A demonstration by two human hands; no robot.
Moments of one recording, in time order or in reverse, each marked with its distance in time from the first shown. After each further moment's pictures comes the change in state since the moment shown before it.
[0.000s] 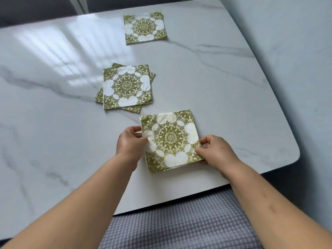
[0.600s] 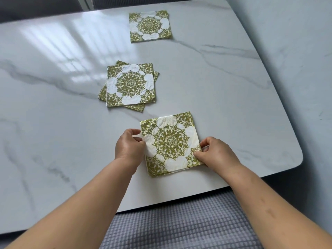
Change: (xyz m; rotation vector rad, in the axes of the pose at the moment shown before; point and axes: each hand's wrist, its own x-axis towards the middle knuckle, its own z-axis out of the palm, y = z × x) left_hand 0.000 -0.014 -0.007 0.216 0.123 0.018; right_hand -0.005 -0.009 -0.001 -0.321 0.013 -0.039
